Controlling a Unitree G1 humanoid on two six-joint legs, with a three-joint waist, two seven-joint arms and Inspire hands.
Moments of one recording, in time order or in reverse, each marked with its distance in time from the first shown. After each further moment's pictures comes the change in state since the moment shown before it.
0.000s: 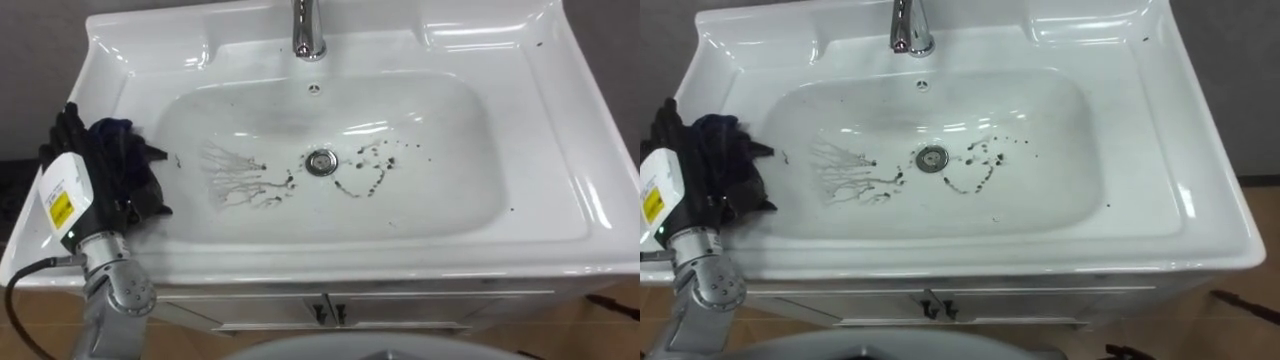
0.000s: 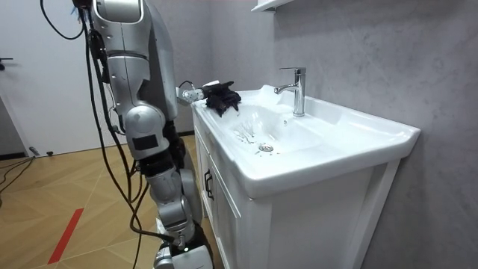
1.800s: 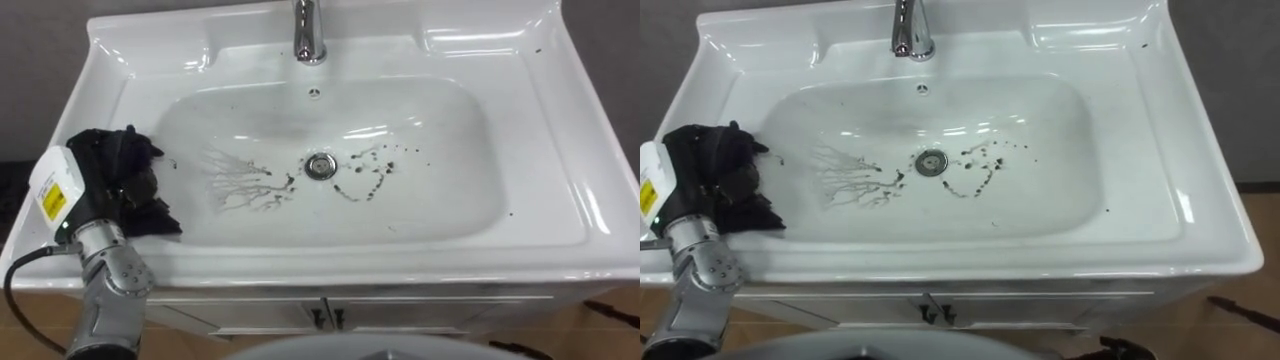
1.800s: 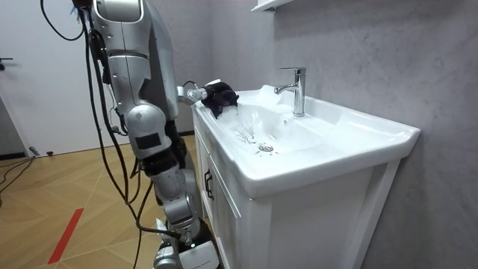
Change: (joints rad) left arm -0.090 -0.002 0.017 0.041 -0.041 0.058 -0.036; right arm -0.009 0.006 0.064 -0.038 0.012 0.011 0.003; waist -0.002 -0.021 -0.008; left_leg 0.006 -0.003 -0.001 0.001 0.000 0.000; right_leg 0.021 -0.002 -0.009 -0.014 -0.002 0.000
